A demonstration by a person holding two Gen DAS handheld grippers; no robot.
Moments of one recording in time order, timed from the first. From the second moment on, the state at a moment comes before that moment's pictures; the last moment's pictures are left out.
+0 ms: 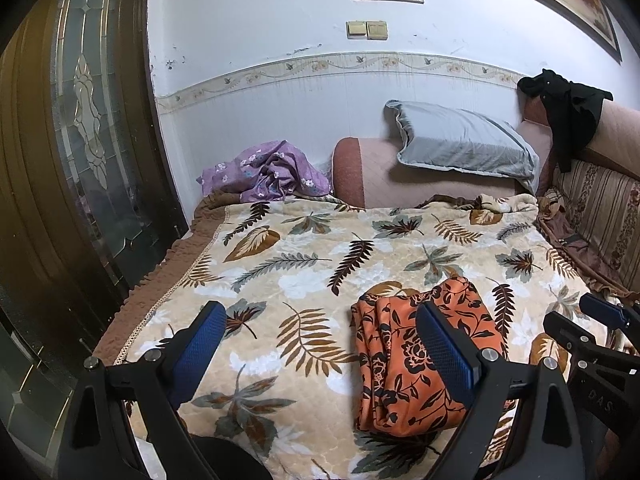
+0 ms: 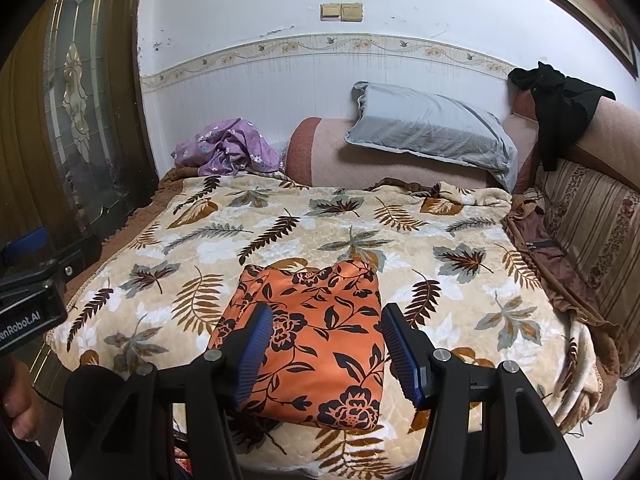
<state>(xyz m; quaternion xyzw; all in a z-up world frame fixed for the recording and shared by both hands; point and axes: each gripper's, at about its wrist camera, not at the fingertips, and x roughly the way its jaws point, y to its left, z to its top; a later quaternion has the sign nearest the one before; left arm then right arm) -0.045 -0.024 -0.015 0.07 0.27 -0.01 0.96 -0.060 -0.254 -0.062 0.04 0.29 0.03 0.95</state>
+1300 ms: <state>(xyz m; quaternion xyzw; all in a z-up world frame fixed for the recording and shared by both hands) -0.013 -0.024 -0.035 0.07 0.31 -0.02 0.95 -0.015 -0.242 -0.079 0.05 0.31 0.04 0.95</state>
